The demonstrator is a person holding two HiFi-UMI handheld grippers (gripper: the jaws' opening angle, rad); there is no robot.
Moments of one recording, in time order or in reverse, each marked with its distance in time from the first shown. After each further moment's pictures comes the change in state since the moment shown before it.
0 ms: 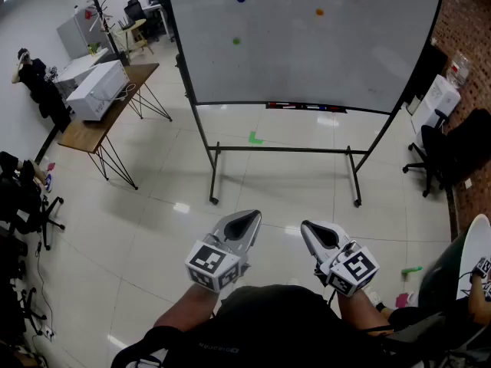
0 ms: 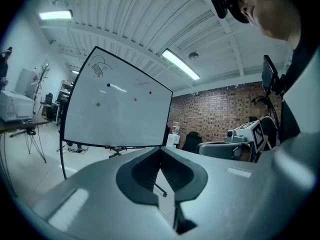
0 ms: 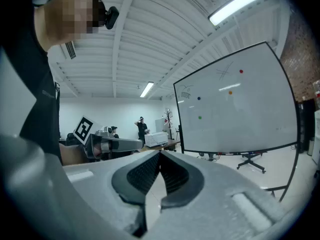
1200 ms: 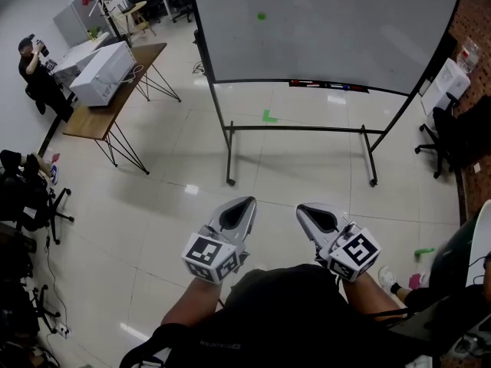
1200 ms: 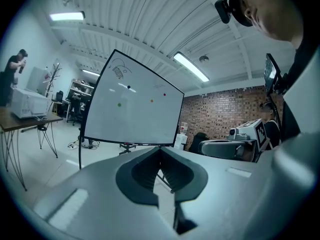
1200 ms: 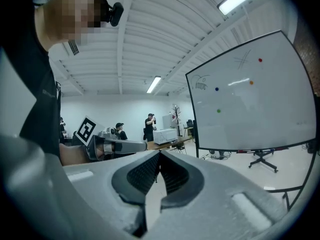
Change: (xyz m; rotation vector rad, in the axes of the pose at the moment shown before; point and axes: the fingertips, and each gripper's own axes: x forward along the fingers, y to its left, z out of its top) left arm -0.080 0.101 -0.003 -0.041 -0.004 0.072; right arm 0.104 0.081 -0.013 -0.015 0.047 0.088
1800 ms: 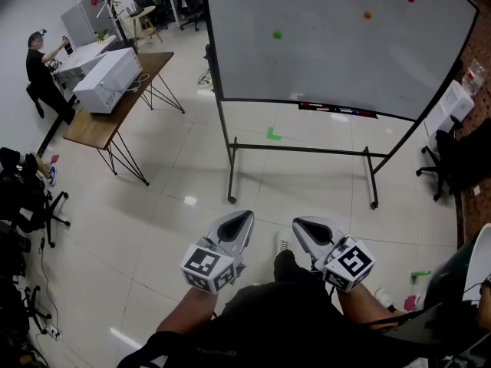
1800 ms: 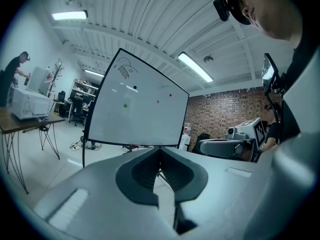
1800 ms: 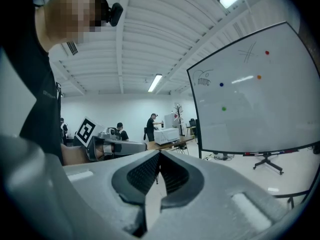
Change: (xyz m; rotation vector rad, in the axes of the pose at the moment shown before) left arm 0.020 0.058 0.016 -0.006 0.003 0.023; right arm 0.063 -0.026 0.010 0.005 0.005 0.033
